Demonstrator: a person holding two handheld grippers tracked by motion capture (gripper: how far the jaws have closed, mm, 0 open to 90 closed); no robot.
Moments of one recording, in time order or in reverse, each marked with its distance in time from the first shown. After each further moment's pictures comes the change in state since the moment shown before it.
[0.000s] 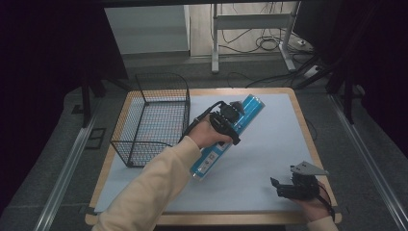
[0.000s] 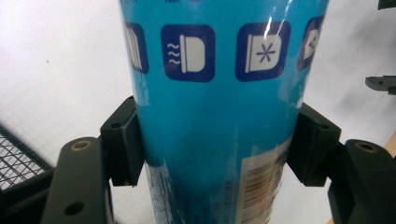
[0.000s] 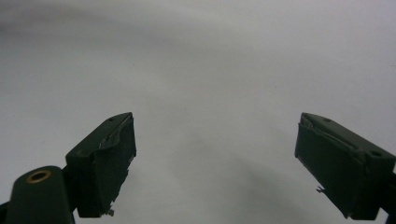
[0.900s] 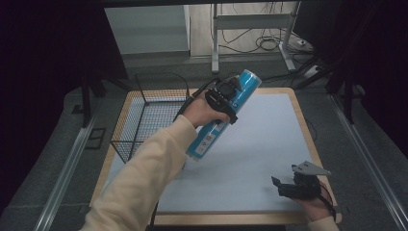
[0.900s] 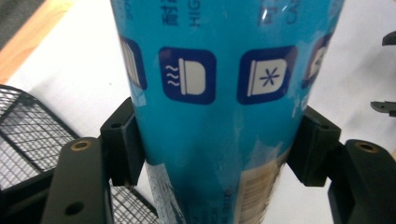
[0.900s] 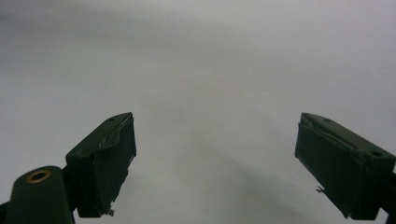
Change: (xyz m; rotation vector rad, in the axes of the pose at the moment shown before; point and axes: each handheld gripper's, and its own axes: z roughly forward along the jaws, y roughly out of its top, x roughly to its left) left arm 0.026 0.027 -0.049 -0.029 0.058 -0.015; right arm -0.002 0.001 -0.003 -0.014 -0.006 0.011
